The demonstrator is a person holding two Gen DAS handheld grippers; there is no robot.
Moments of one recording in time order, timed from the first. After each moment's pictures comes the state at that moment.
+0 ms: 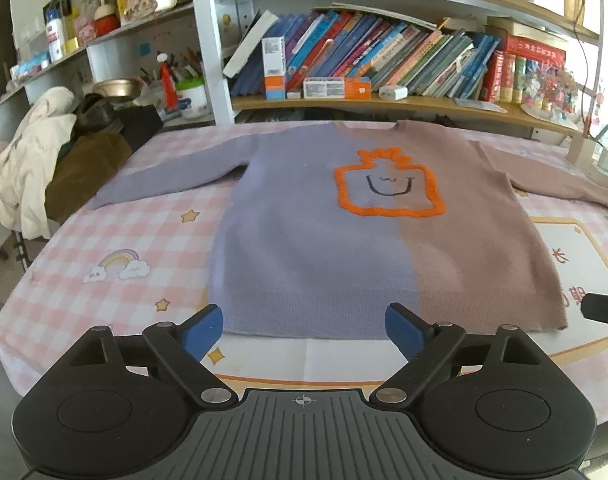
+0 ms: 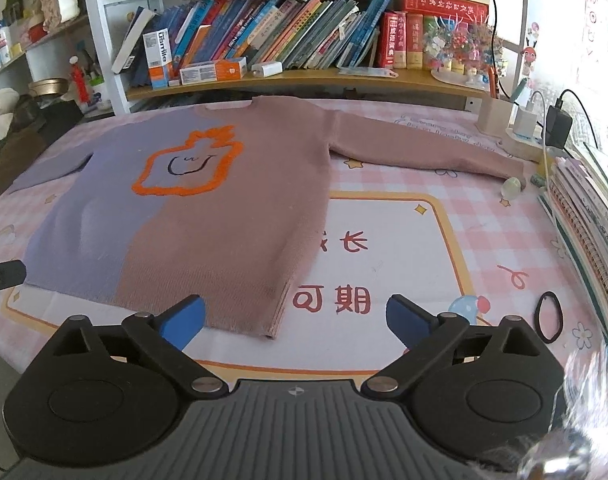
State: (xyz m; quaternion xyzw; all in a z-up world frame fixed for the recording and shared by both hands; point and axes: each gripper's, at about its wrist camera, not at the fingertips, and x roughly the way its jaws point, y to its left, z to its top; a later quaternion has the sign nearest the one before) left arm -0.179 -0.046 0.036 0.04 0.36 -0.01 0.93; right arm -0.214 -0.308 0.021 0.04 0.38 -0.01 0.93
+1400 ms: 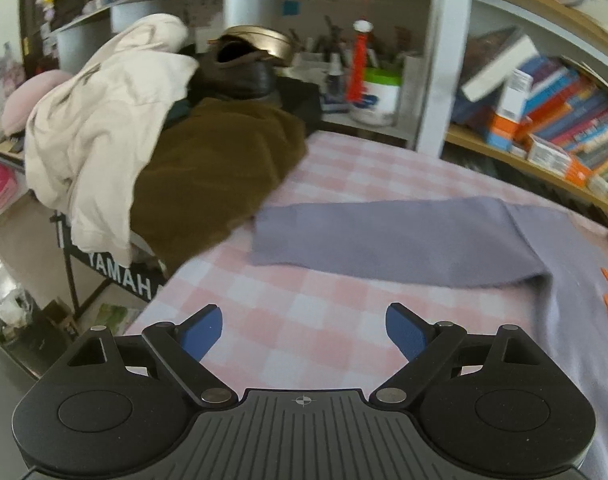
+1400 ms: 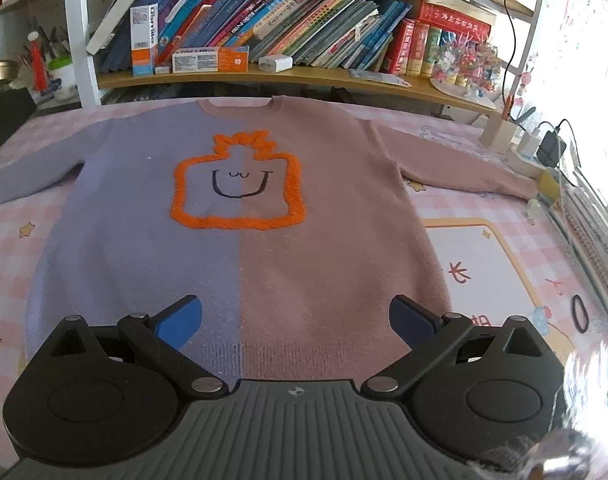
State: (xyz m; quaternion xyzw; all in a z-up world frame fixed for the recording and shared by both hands) left arm 0.008 0.232 0.001 -0.06 0.35 0.10 0.93; right arm -0.124 -0.140 0.019 0.00 0.40 -0.13 0.91
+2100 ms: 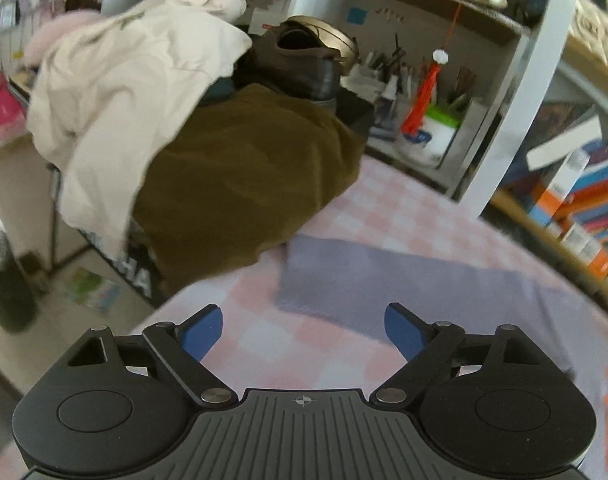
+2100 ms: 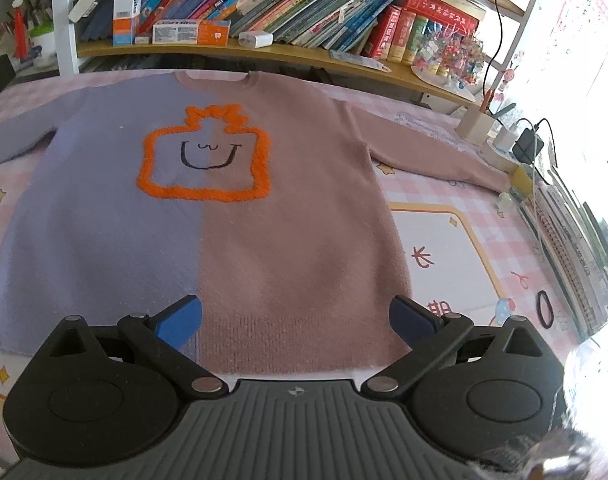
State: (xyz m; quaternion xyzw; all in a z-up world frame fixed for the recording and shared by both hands) left arm 0.050 0.288 -0.022 -0.20 0.32 0.12 0.92; right arm -0.130 -0.147 0.016 -0.04 0.43 -0.16 0.89
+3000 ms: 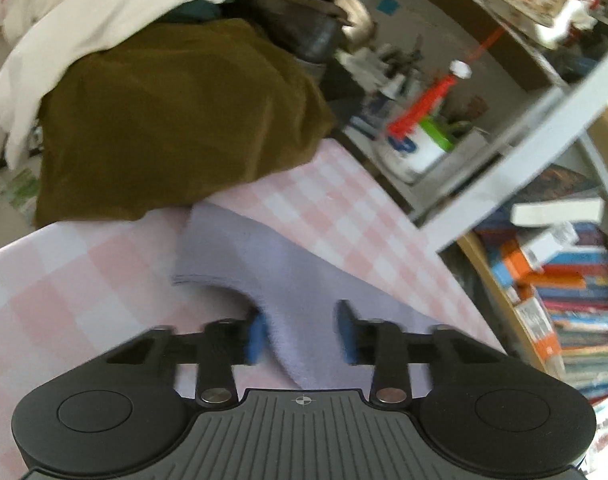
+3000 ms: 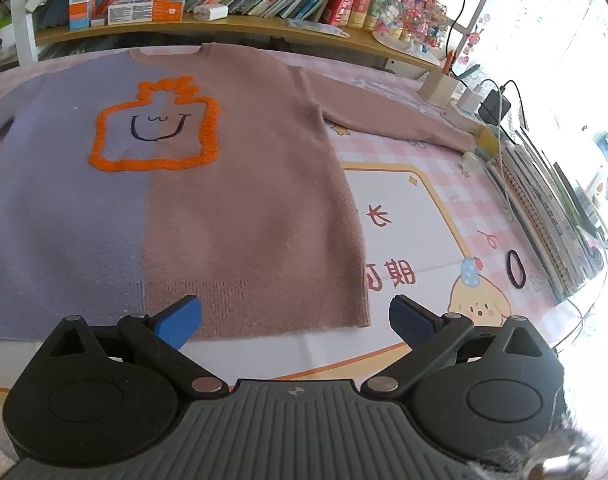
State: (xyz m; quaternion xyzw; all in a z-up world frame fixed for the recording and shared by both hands) left arm 0.106 0.272 -0.045 -0.35 0.32 0.10 0.87; right arm -0.140 -0.168 0.012 -0.02 0.46 -0.21 0.86
